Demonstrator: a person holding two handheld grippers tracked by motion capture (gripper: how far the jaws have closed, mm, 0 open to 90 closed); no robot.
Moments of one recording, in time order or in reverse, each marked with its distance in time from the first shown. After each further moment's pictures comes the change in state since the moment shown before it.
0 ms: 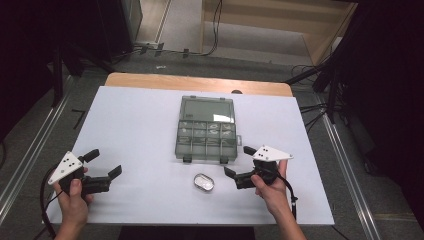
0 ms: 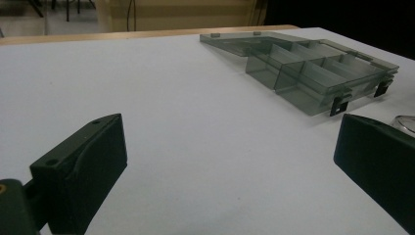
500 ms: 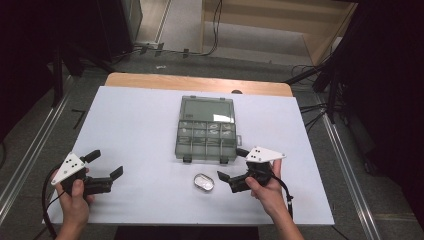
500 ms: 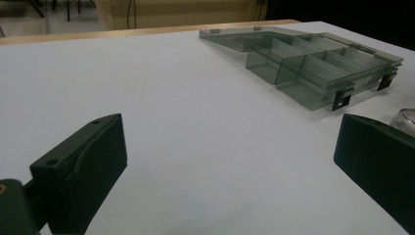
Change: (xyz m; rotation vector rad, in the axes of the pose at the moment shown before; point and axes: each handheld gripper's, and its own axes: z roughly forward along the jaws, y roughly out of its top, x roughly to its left) left arm -0.003 -0.002 0.002 0.009 0.007 0.014; right arm 0.012 0.006 0.009 0.032 0.070 -0.039
